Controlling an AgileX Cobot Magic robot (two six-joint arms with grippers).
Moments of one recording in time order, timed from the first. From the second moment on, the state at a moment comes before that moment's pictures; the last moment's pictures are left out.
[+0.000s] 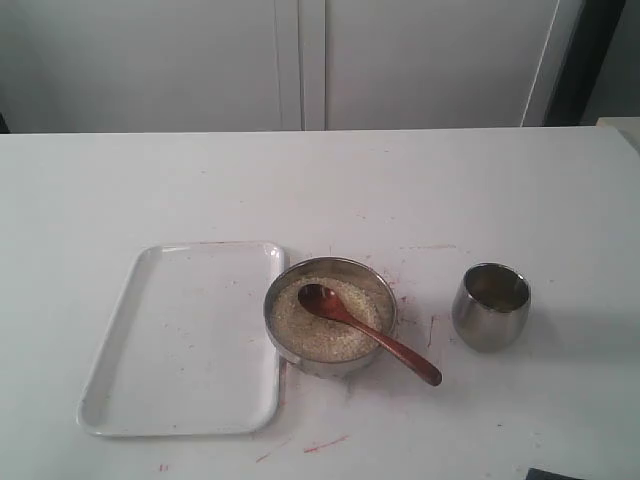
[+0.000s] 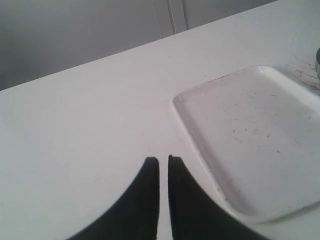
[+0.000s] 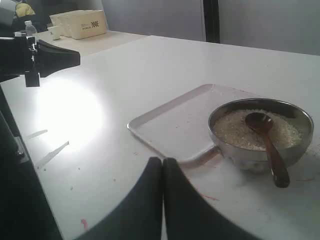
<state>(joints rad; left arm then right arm) -0.09 0.00 0.01 0.00 0.08 0.11 0.78 0.01 -0.01 0.32 0.22 -0.16</state>
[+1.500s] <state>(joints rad) -0.09 0.00 0.01 0.00 0.08 0.11 0.78 0.00 -0.15 0.30 -0.61 0.05</state>
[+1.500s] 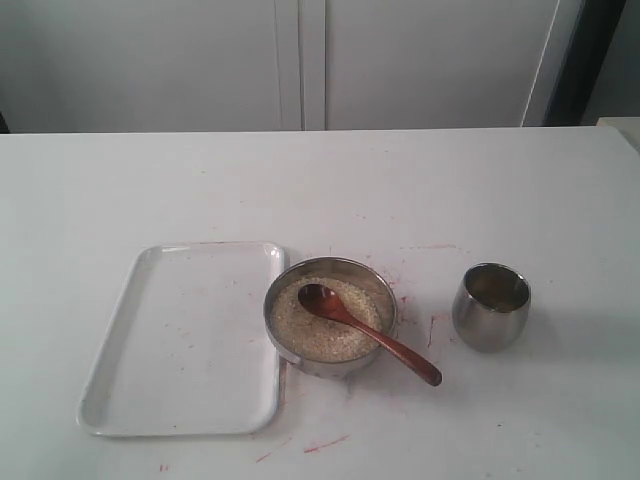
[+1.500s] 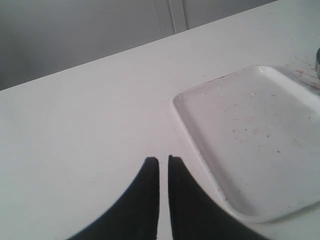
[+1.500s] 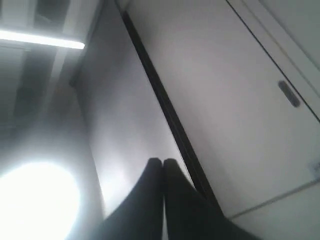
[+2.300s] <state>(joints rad) -0.09 0.00 0.01 0.00 0.08 0.11 0.78 0.25 -0.81 -0.13 -0.22 0.03</state>
